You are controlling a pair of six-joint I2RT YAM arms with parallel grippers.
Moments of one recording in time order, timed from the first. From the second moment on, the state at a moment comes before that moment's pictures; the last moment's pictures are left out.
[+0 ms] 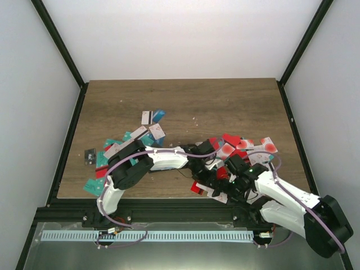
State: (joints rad) left arm -1.05 2.08 1.32 -0.38 0.70 -0.53; right arm 0.59 0.99 0.41 -0.84 -0.45 0.92
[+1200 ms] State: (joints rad) left arm -1.06 2.09 1.28 -0.31 0.73 -0.59; right arm 0.59 0.87 0.35 -0.78 -0.41 0.92
